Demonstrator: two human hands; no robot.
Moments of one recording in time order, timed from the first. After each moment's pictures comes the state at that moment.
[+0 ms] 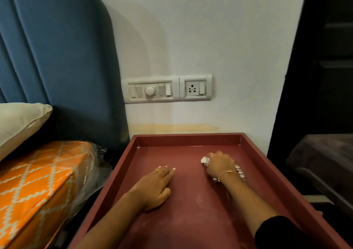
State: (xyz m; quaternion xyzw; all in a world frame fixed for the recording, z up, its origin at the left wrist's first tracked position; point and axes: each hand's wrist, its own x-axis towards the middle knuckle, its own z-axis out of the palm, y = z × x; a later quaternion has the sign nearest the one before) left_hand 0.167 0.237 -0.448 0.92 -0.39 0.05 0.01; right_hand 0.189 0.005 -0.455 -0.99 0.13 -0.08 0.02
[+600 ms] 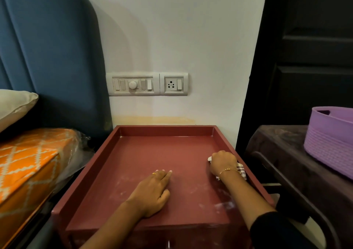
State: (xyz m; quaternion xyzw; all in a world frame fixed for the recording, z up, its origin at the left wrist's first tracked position) left_hand 0.075 0.193 -0.471 0.91 -0.39 0.13 0.05; right_hand 0.097 -0.050 -0.454 -0.97 0.19 -0.08 -0.11
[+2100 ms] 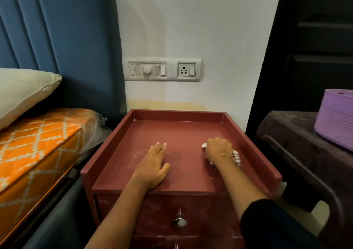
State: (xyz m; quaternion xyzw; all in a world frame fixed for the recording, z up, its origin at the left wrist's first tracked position) left_hand 0.071 0.221 -0.490 0.94 -0.25 0.09 0.23; right_hand 0.071 0.013 -0.449 -0.98 0.16 -0.10 -0.05
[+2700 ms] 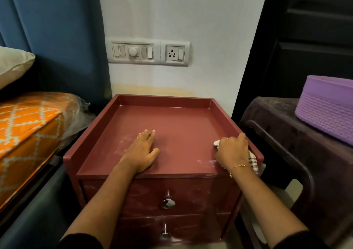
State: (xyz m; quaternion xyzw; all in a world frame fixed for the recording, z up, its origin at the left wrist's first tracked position) left_hand 0.081 0.223 -0.496 0.94 -0.26 0.05 0.20; right_hand 0.003 -0.023 -0.472 -0.95 0.25 -0.14 -0.10
